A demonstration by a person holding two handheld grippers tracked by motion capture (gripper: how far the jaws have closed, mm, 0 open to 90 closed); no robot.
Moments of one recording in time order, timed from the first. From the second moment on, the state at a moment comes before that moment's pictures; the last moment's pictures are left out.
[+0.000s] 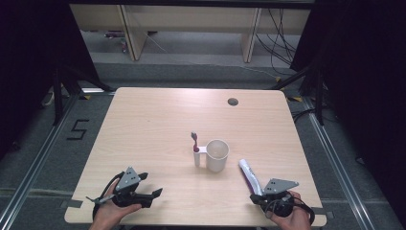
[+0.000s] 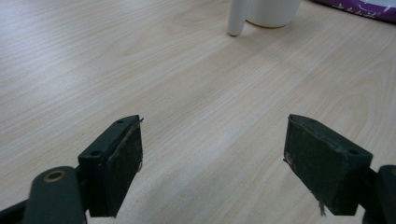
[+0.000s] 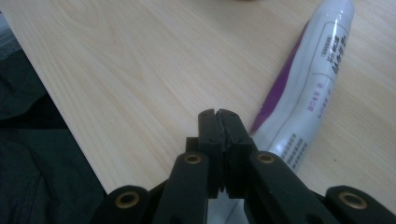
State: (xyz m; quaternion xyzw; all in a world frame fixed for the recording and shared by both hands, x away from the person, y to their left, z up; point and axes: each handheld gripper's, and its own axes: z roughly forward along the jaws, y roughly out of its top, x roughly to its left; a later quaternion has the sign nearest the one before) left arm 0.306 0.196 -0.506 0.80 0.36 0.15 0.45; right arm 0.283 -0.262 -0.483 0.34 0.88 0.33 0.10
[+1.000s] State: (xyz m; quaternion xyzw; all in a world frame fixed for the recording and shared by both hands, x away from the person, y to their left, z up) left arm 0.305 0.196 -0.507 0.81 0.36 0.15 0.44; right arm 0.316 -0.305 -0.490 0.40 0.87 0.25 0.15
